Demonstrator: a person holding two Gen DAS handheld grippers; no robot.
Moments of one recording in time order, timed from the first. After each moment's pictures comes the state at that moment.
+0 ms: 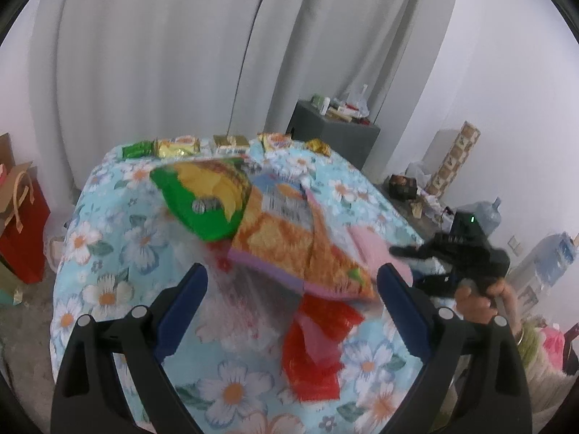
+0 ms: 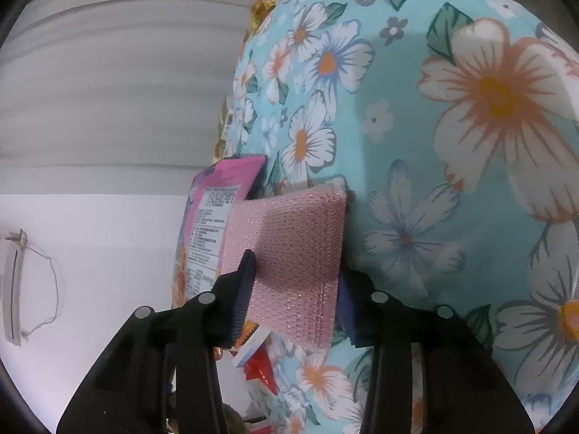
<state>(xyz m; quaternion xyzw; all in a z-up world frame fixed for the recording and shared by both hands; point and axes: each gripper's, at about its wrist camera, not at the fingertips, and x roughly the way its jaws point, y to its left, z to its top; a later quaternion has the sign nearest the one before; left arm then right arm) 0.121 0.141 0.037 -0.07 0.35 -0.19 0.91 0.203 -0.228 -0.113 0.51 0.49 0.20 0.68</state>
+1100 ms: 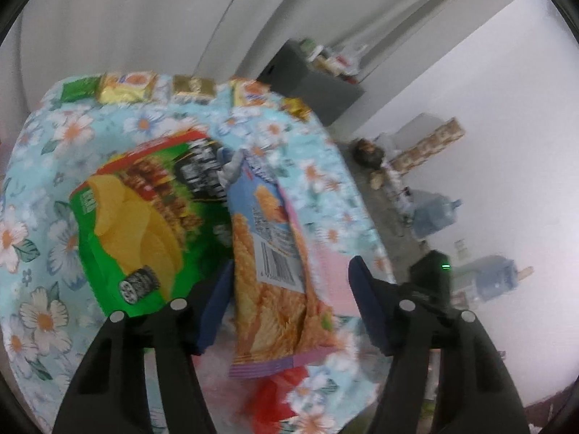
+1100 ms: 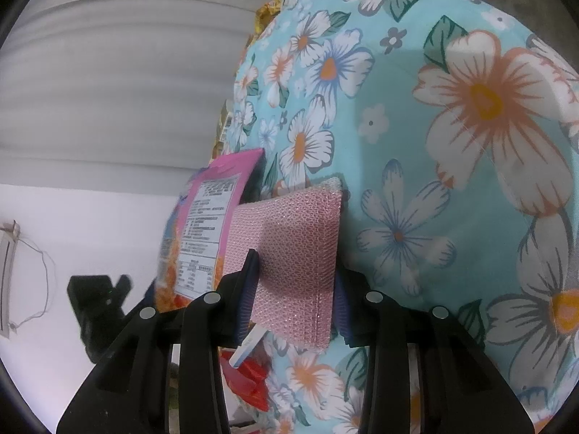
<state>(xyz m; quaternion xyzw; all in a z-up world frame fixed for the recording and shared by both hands) 0.224 0.124 0.043 -0.18 0.49 -0.27 0.81 0.192 -0.230 -0.107 0.49 0.48 0.19 0.70</state>
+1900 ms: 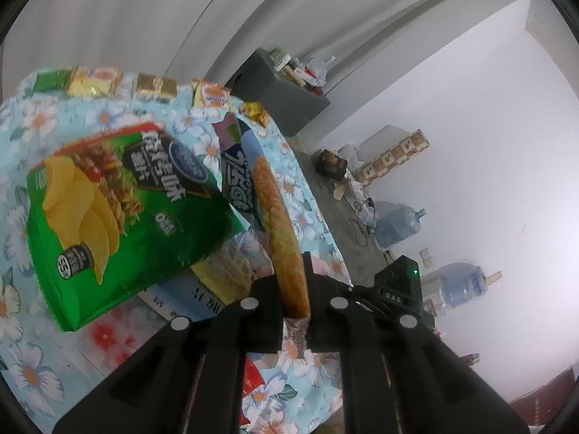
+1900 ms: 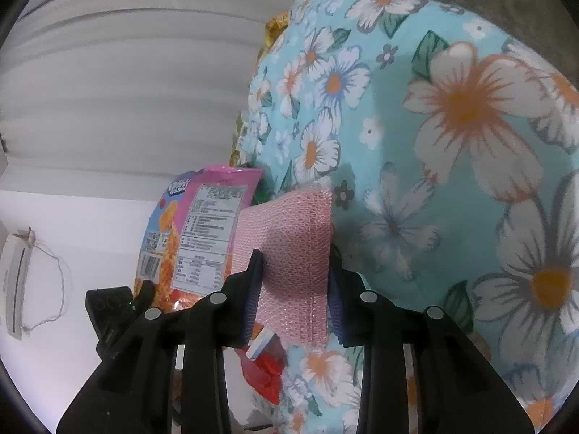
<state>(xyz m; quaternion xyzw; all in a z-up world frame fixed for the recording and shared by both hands) 0.210 0.106 0.044 -0.22 0.46 -0.32 0.80 0.168 -0.264 -0.099 0.52 0.46 0.21 0.69</state>
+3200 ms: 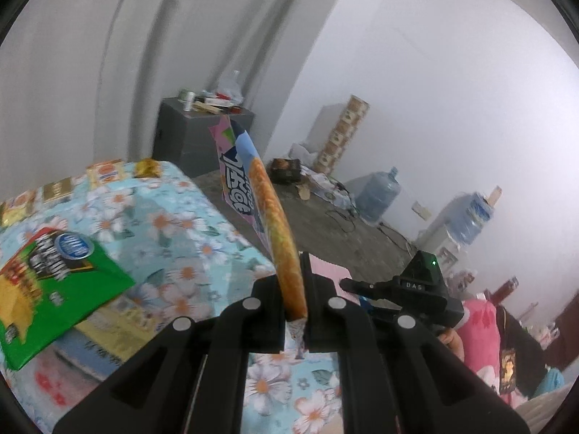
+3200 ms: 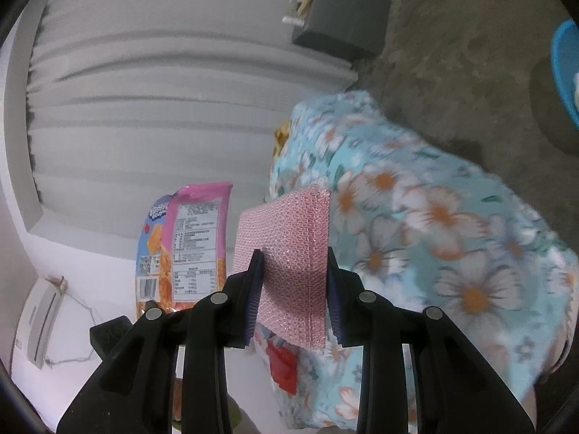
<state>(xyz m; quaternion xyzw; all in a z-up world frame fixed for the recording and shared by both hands) 0.144 -0.034 0.101 -0.05 0.35 -0.42 0.84 0.070 -0.381 -0.084 0.60 0.31 0.14 0.72</state>
